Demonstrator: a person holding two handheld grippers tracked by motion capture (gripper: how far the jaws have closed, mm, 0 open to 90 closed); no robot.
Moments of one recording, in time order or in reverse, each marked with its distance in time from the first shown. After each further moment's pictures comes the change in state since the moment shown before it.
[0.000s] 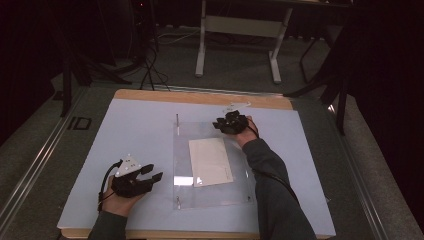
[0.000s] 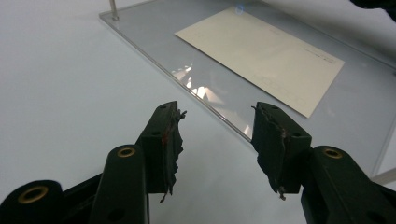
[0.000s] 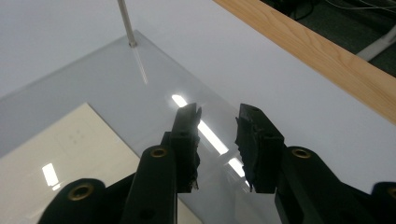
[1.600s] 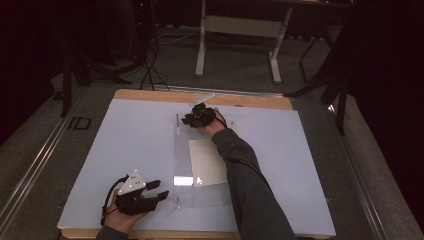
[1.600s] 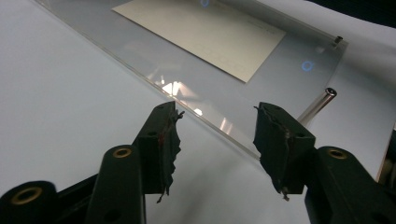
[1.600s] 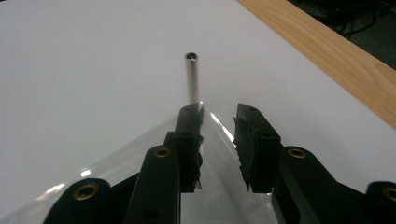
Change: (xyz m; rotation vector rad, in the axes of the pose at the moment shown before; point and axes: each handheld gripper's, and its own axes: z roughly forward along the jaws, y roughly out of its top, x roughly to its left) left arm -0.029 -0.025 -0.003 0.021 -0.111 0.041; right arm 0.040 0.059 0.082 0.015 0.148 -0.056
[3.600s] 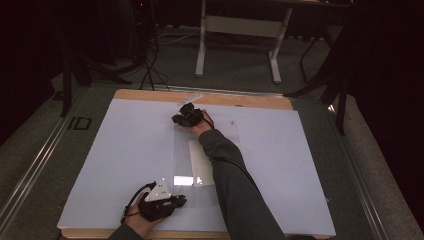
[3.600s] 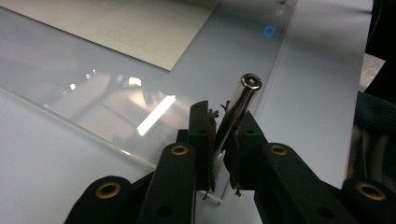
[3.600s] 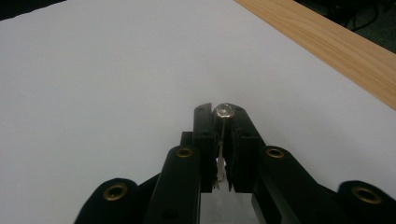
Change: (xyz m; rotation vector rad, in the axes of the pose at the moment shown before) left arm -0.033 0.001 0.044 0.083 -0.160 0.146; right arm 0.013 0.012 0.039 -0.019 -0.015 0.061
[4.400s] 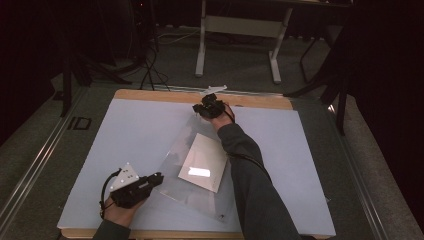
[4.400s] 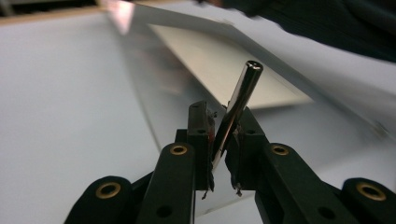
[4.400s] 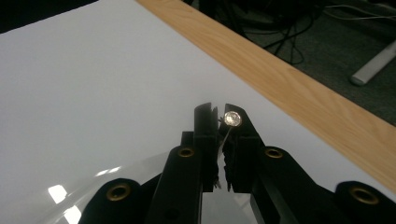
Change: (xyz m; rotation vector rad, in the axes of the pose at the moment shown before) left arm 0.041 0.005 -0.066 -0.239 0.216 -0.146; right arm -0.036 0.000 -0.075 -0.044 -0.147 0.054
